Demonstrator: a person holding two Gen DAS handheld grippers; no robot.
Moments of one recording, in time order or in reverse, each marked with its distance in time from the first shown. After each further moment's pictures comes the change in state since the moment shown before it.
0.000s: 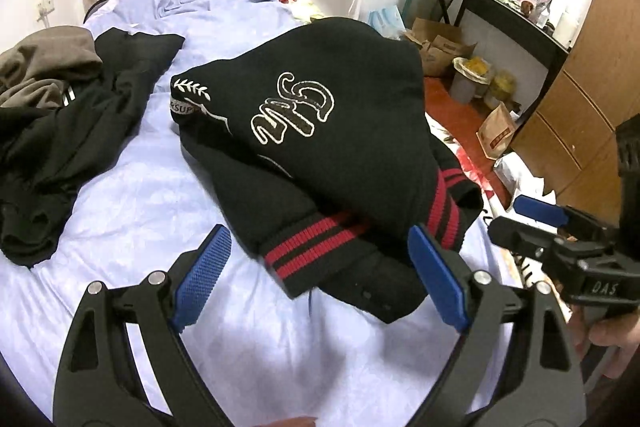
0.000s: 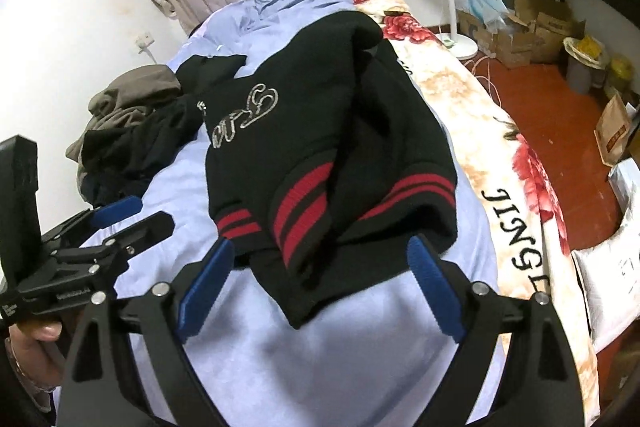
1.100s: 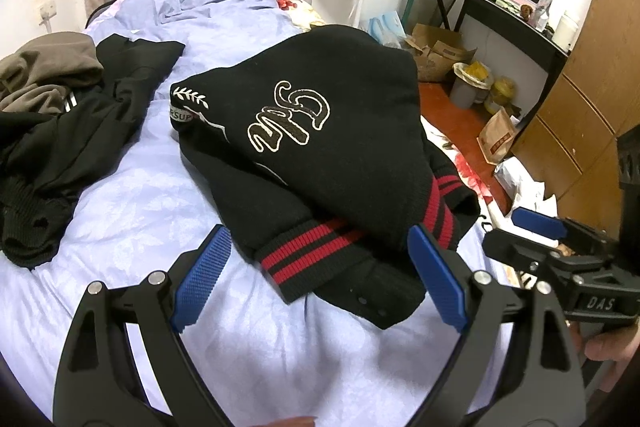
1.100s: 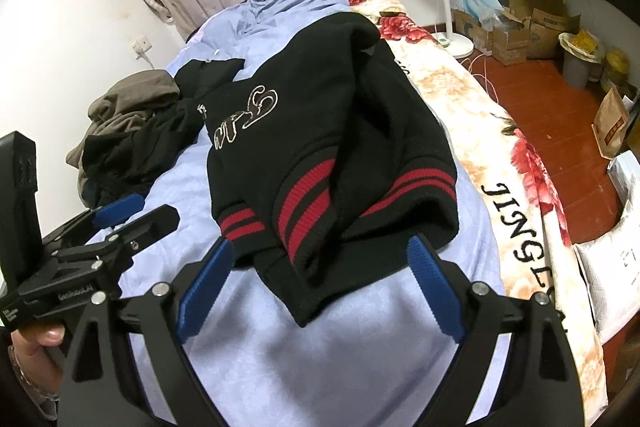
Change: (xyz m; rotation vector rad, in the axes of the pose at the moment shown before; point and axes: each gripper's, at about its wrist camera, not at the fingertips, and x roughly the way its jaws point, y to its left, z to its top) left arm -0.003 -0.006 0.001 -0.007 -0.023 0.010; right arm -0.004 -0.001 -0.005 0.034 -0.009 -0.005
